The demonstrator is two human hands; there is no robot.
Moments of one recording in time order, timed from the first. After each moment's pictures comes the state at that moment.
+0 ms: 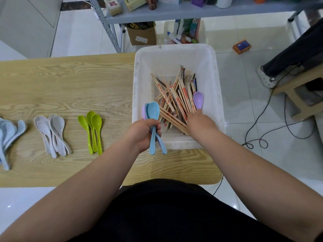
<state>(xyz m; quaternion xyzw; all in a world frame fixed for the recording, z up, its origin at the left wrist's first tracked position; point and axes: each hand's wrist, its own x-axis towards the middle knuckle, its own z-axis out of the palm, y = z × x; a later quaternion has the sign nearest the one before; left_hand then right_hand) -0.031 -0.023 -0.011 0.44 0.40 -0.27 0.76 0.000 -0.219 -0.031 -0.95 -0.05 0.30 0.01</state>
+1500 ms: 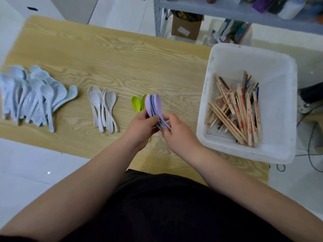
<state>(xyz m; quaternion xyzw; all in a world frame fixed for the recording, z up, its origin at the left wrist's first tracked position) -0.088 0.160 -0.018 0.54 0.32 -0.11 0.77 -0.071 0.022 -0.006 -0.87 -0.12 0.27 0.40</state>
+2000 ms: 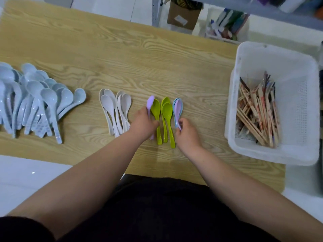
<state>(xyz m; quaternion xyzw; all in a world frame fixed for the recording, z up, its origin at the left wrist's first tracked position) -0.060 0.275 -0.088 0.85 0.24 -0.21 0.40 -0.064 0.101 -0.098 -0.92 0.06 0.24 0.30</state>
